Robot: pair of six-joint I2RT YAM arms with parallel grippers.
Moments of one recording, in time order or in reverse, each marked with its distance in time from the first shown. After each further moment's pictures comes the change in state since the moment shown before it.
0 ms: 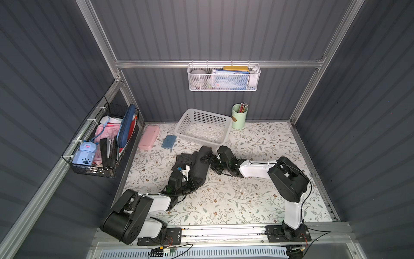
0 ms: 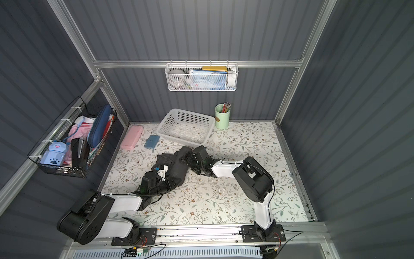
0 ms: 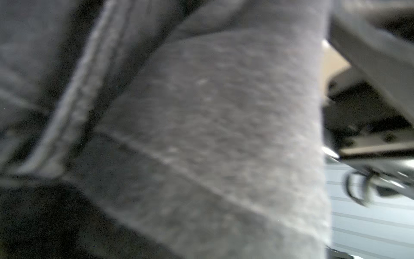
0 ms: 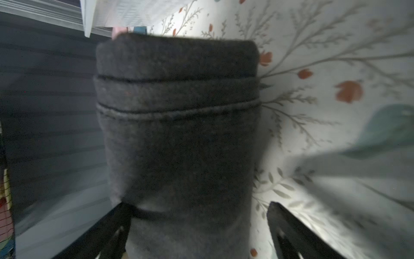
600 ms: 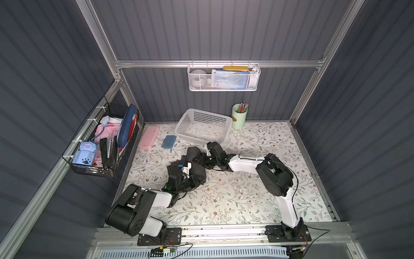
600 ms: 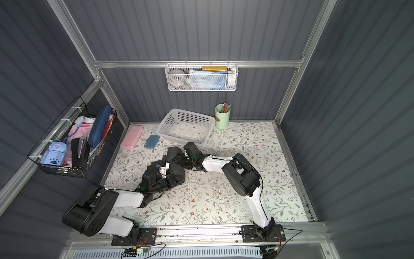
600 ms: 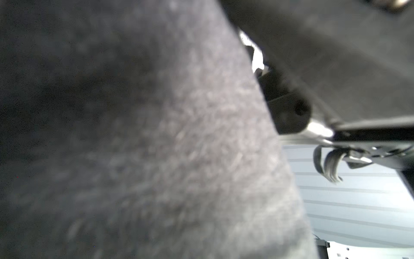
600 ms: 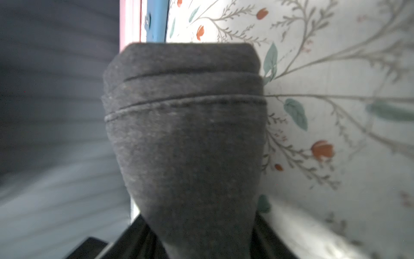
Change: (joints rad) left arm 0.019 0.090 0.041 0.071 0.081 0.002; right arm 0.037 0.162 0.264 -0.181 -0.077 -0.163
